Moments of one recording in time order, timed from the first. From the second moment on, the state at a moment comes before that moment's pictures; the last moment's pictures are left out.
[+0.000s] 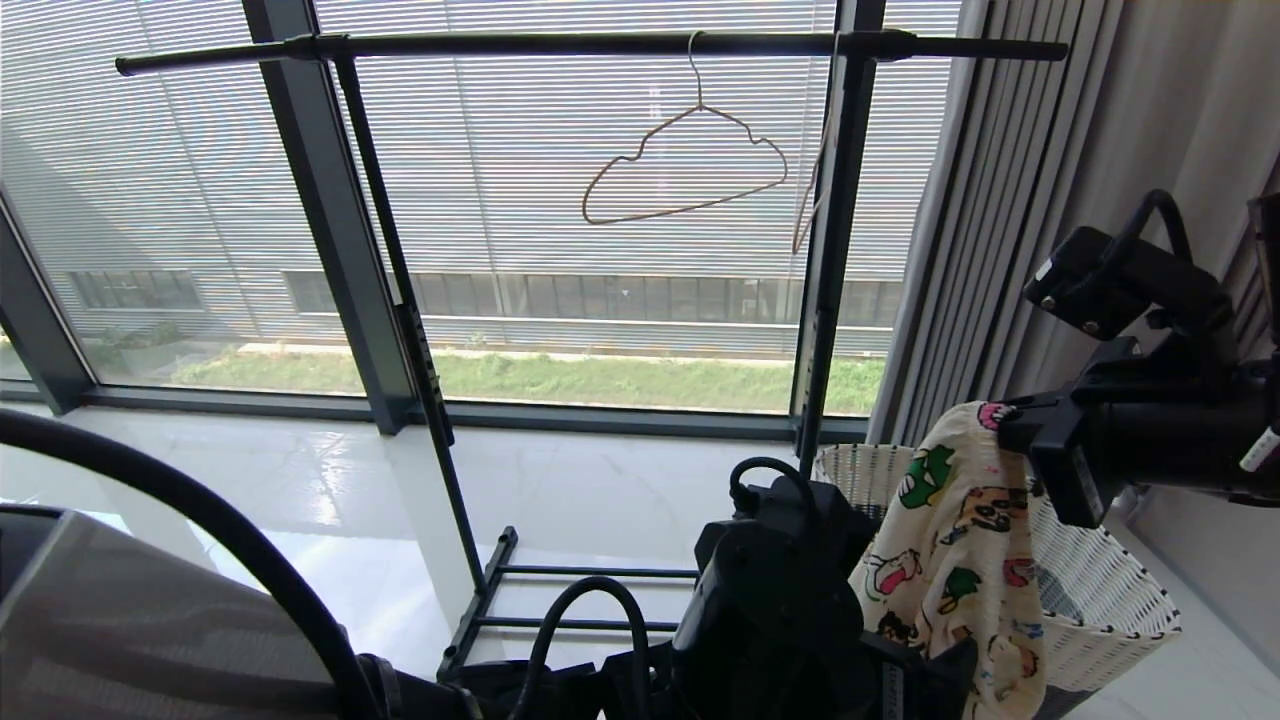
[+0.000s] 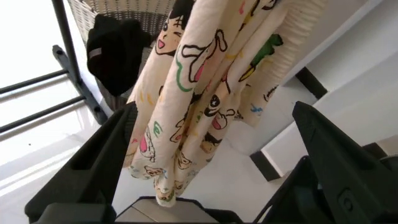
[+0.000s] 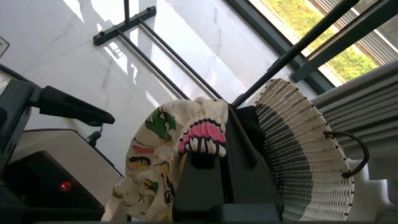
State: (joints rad) left arm -1.09 1.99 -0.90 -0.70 0.12 -0.46; right arm 0.61 1.37 -1.07 0.18 0.02 -0.24
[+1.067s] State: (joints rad) left arm -0.97 2.18 -1.00 -0.78 0.25 -0.45; right arm 0.72 1.51 -1.18 0.09 -0.09 -0.14
